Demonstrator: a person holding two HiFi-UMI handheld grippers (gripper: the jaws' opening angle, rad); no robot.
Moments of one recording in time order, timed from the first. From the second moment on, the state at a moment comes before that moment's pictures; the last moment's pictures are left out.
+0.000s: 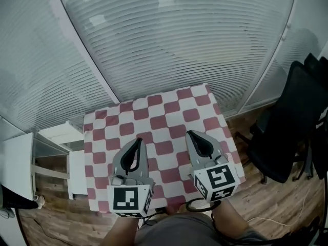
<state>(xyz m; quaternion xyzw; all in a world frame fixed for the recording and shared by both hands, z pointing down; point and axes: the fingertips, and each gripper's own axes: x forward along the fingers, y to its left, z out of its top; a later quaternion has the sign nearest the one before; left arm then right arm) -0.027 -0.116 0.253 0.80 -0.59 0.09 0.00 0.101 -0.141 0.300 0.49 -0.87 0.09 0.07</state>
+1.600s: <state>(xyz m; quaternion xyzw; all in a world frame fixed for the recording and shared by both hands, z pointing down) -0.108 -0.071 0.212 0.80 -0.59 0.04 -0.05 0.009 -0.089 0.236 0.48 -0.88 -0.03 0.04</state>
